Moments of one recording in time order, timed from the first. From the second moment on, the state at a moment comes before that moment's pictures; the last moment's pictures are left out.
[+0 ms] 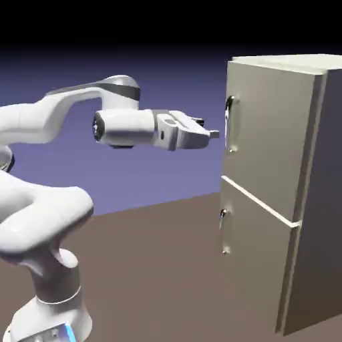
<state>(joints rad) -0.93 -1.40 0.95 -2.76 2.34 2.57 -0.58</state>
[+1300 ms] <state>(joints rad) -1.16 -1.00 0.14 -2.87 1.62 1.34 -1.10</state>
